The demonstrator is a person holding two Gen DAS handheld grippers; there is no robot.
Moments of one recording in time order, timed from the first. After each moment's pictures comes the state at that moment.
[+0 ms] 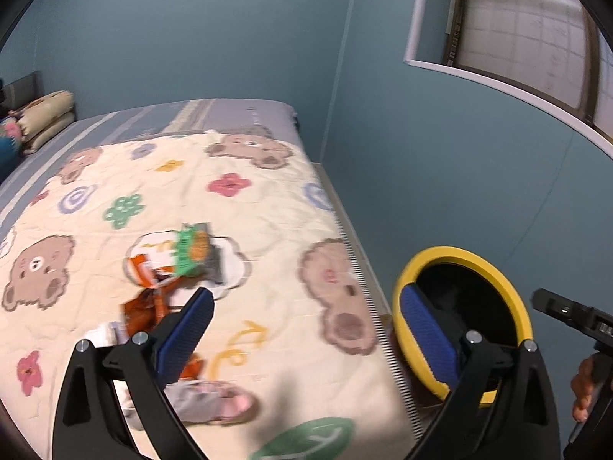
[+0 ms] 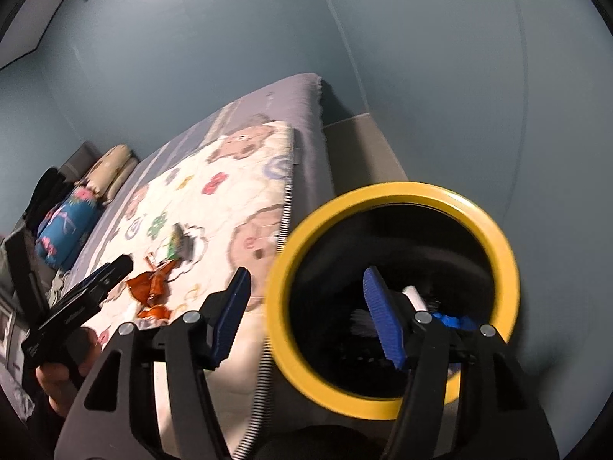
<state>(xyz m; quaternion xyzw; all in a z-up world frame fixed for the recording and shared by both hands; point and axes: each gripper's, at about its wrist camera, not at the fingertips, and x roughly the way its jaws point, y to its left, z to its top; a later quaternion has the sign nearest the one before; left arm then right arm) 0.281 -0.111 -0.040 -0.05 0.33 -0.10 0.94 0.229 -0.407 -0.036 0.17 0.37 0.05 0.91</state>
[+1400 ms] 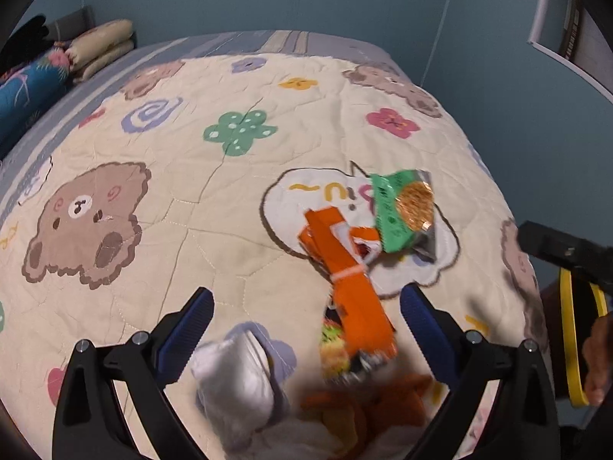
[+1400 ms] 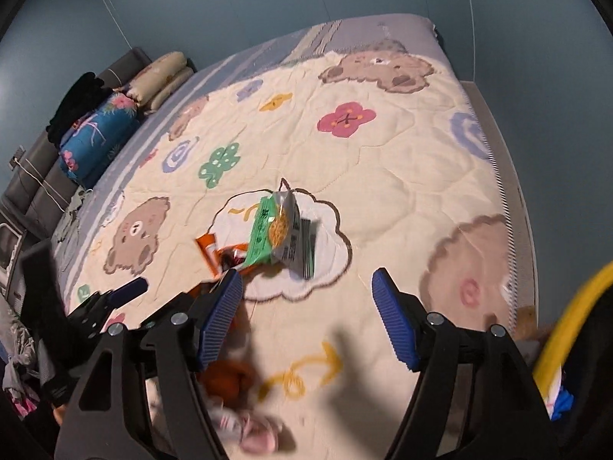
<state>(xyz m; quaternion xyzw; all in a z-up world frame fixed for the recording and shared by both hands) 0.374 0.051 -0.130 -0.08 0.44 0.02 0.89 0.426 -0.159 -0.098 0.08 0.46 0.18 0.86</state>
